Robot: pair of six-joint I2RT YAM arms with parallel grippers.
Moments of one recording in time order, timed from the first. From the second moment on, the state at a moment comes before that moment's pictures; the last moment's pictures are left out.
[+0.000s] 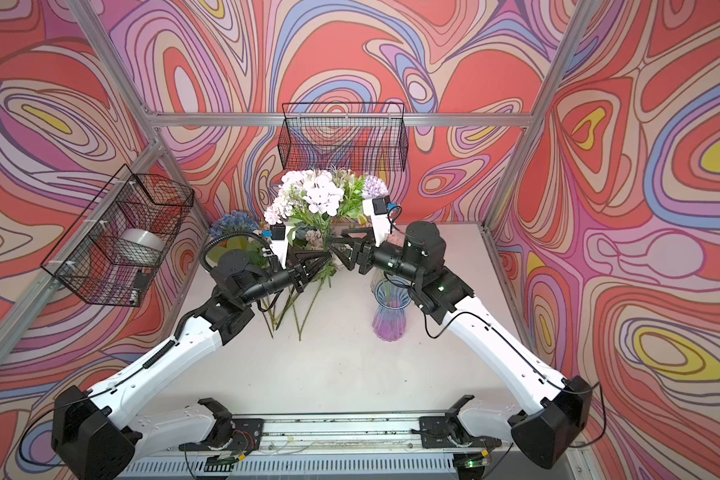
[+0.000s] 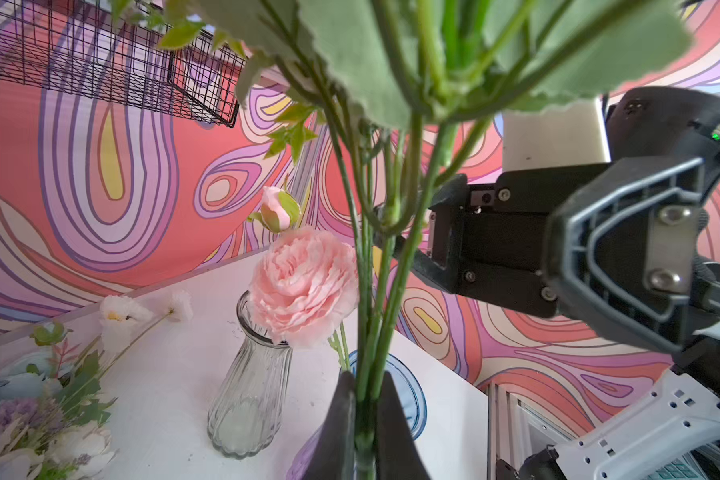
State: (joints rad) left arm -0.55 1.19 0.96 0.31 0.53 -0.42; right arm 0.58 1.26 1.28 0.01 -0.50 0.45
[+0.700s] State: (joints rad) left arm -0.61 1.20 1.01 0.29 0.54 -0.38; right arm 0.58 1.29 1.27 0.06 -0.52 0.49
